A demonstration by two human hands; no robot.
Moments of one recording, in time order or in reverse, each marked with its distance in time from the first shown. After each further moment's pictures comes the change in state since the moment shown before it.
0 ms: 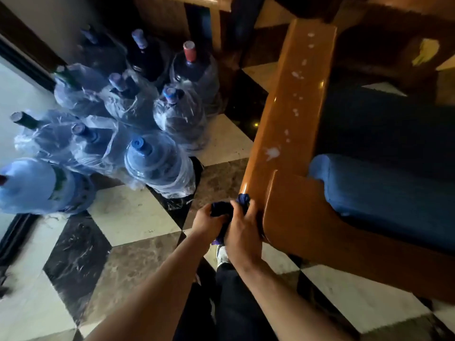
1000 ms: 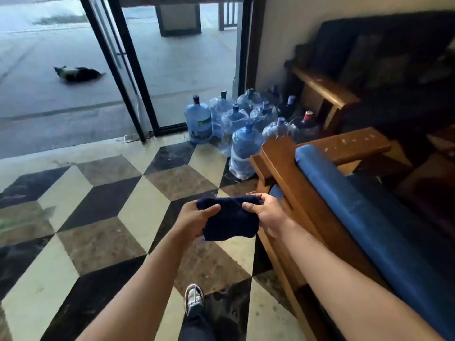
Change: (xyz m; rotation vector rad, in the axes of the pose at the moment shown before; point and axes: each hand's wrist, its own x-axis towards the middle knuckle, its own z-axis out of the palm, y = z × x) left_hand -0.506 -0.186 0.330 -0.792 0.720 0.261; right_hand -0.211 0.318 -0.284 0.608 -1.026 -0.437
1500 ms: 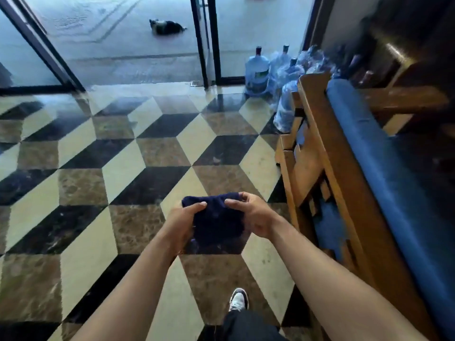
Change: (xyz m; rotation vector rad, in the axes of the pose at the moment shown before) left_hand -0.426 -0.211 0.047 -0.314 0.393 -0.170; right_hand -0.352 0.200 -0.030 0.019 -0.608 0.209
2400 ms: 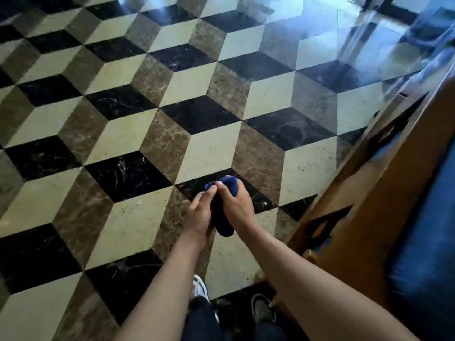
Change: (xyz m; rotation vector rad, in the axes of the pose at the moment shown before) left_hand -0.465 -0.444 0.072 -0.628 0.578 -0.035; right_hand -0.432 0.369 0.015 -0.595 -0.234 -0.045
